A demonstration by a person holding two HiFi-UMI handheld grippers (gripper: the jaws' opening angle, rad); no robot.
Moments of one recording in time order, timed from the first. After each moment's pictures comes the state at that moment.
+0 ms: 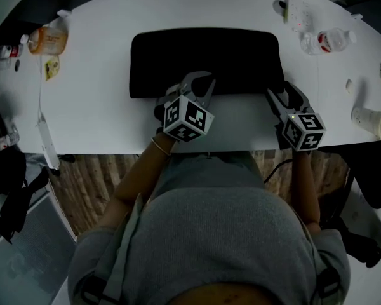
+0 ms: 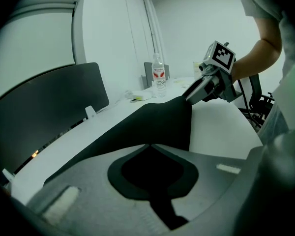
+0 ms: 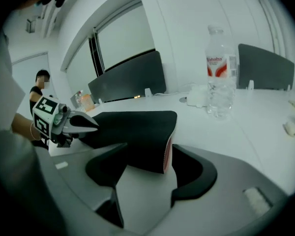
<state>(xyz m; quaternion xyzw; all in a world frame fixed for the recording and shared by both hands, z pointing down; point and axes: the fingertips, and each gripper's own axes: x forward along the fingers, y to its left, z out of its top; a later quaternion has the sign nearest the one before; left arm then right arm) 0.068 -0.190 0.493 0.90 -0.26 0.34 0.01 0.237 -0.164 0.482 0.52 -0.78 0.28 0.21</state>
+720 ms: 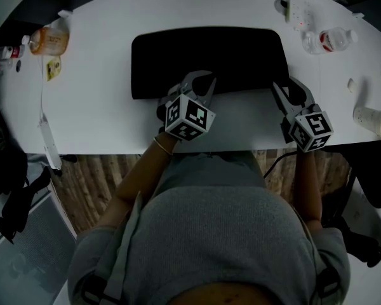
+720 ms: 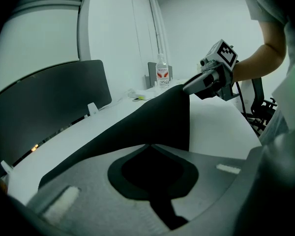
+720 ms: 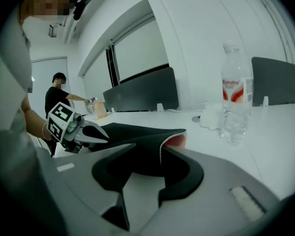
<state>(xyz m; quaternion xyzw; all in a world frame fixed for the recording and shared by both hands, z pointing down) 0.066 -0.192 0.496 0.90 -0.27 0.33 0.03 0.223 -0.179 0.446 0.47 -0.84 0.20 0.16</state>
